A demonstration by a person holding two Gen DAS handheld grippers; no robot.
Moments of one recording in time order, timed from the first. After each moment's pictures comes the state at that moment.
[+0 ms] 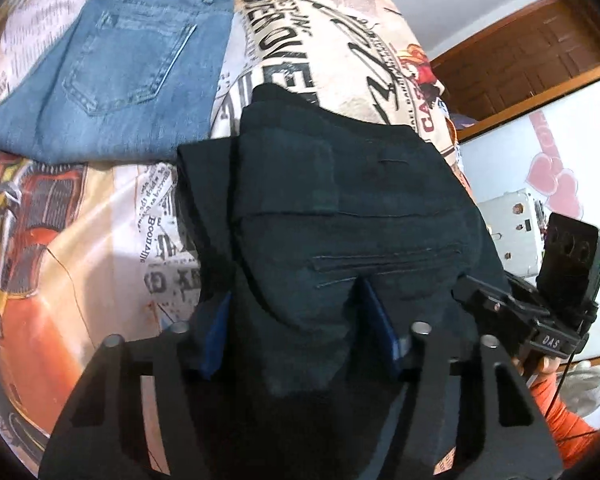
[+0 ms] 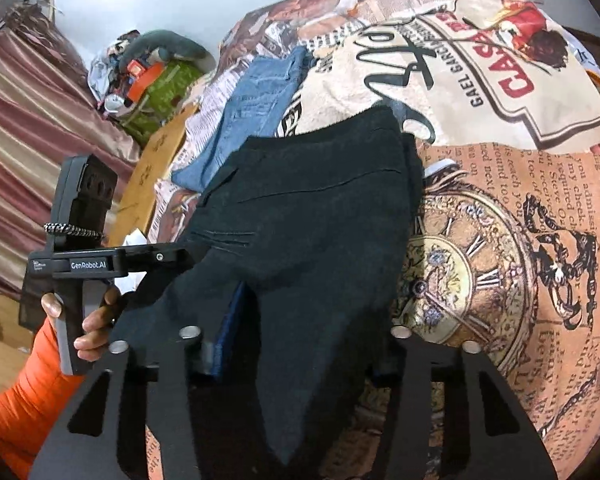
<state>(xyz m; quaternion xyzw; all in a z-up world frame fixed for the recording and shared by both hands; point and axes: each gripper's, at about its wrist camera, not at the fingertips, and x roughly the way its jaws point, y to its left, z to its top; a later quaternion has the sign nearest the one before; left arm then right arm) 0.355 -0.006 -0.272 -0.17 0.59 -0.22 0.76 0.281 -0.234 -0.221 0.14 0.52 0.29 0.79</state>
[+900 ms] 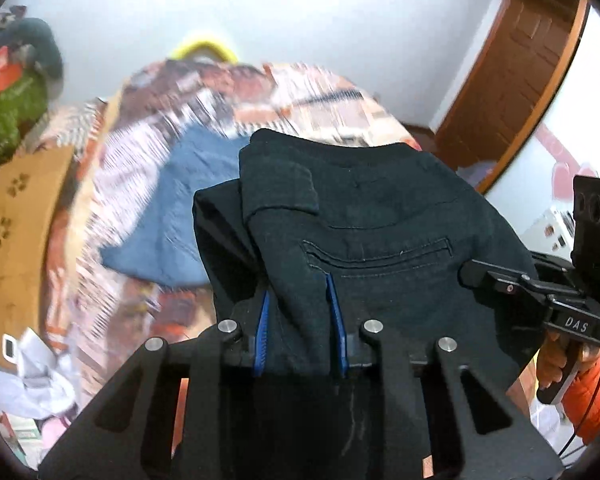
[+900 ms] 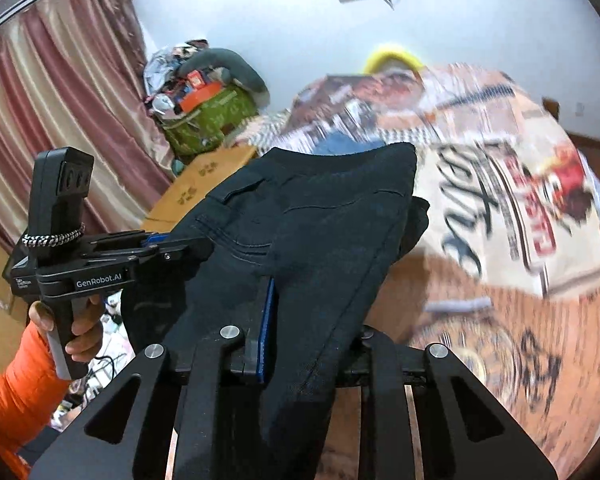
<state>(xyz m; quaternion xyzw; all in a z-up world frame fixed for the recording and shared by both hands) 0.314 0.041 -0.142 -0.07 0.42 -0.14 0.89 0.280 -0.174 -0.126 0.05 0.40 0.35 0.85</state>
